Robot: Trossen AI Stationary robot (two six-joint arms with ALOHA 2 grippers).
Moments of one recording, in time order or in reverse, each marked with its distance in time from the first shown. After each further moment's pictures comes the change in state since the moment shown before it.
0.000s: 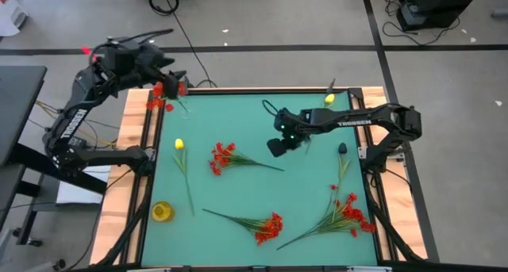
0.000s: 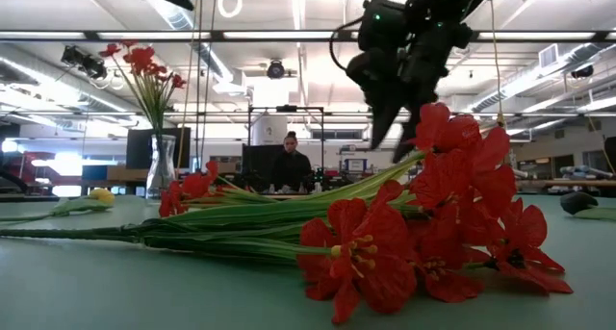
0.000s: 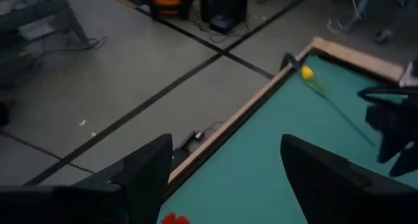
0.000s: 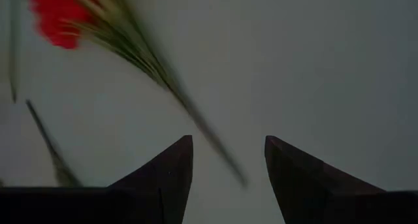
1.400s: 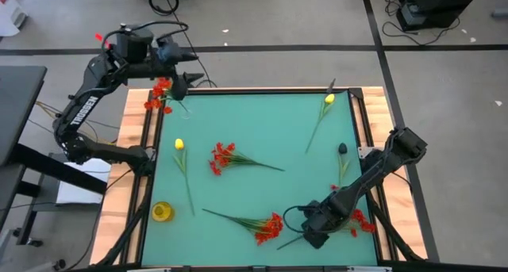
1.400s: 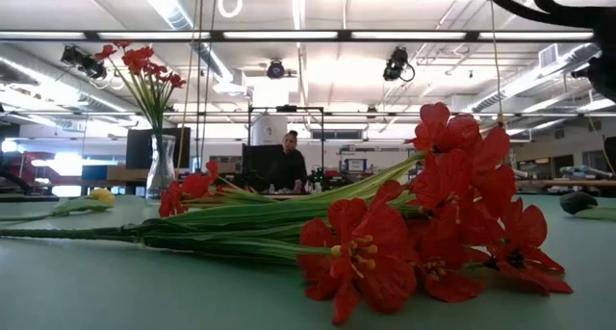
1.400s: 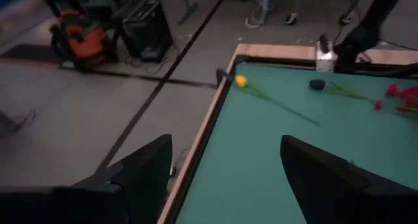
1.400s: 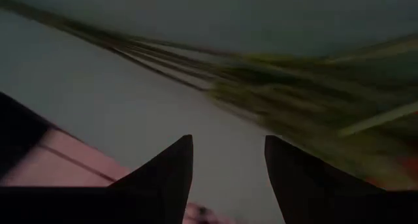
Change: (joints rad) left arm -0.054 0.157 0.159 0.036 0.269 0.278; right arm 0.892 0.112 -0.049 -0.104 -0.142 0.627
